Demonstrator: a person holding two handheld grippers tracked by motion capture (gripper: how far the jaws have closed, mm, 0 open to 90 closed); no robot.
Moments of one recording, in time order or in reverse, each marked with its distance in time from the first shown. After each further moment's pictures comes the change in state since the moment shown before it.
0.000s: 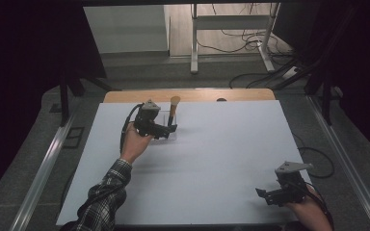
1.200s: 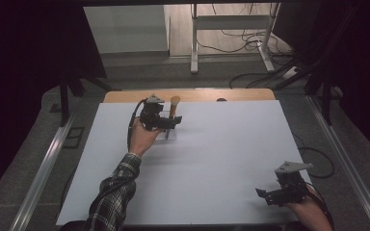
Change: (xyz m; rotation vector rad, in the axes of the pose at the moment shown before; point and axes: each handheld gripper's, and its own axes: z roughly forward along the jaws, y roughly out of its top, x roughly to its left) left arm 0.007 0.015 0.021 -0.054 0.013 -0.087; right arm 0.000 0.000 0.000 0.000 0.007 0.000
